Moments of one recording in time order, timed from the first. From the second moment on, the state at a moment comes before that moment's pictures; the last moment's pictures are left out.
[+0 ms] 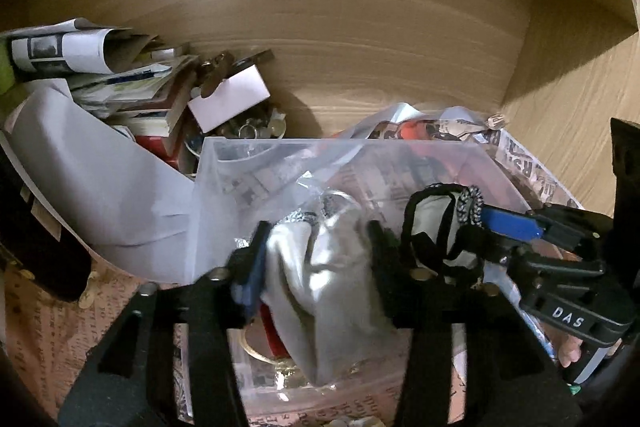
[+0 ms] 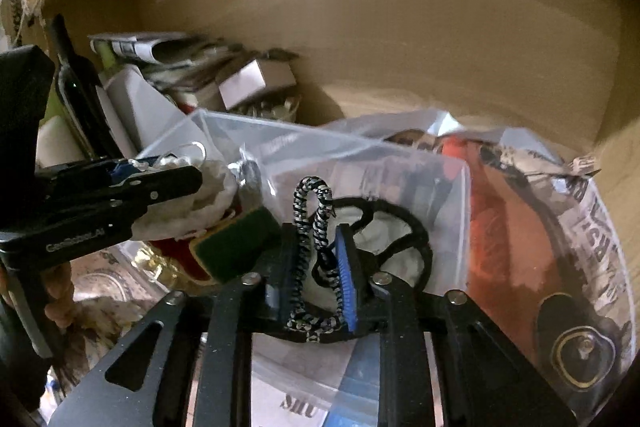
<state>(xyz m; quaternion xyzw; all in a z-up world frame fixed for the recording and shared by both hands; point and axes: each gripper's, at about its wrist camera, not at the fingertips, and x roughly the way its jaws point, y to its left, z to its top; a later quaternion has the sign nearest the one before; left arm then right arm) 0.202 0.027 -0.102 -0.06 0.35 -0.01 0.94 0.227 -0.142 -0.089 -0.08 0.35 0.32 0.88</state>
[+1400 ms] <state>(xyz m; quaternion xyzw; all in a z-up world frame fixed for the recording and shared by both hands) 0.037 0.009 -0.128 -0.04 0.36 0.00 0.93 0.073 -0.195 -0.104 -0.08 0.35 0.28 0.89</state>
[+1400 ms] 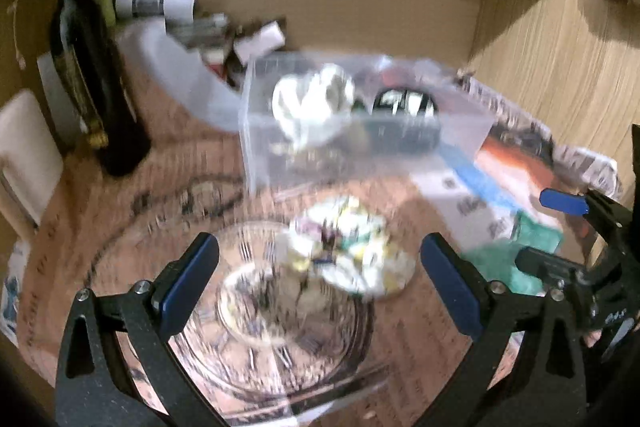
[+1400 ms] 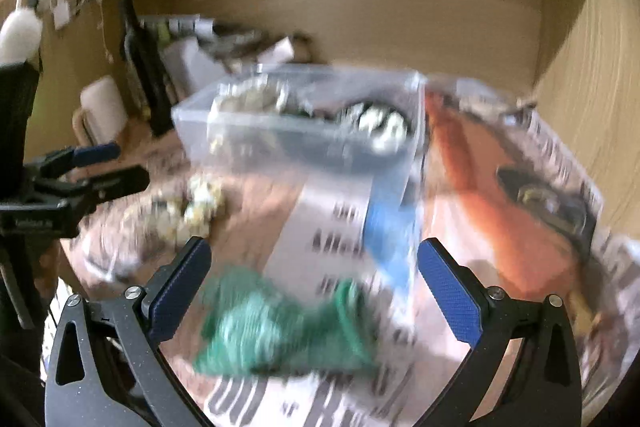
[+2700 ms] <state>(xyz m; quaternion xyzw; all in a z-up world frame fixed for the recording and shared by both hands) 0.077 -0.012 -0.130 -0.03 0.36 -0.04 0.93 0.108 -0.201 -0.084 -0.03 0.29 0.29 0.91</state>
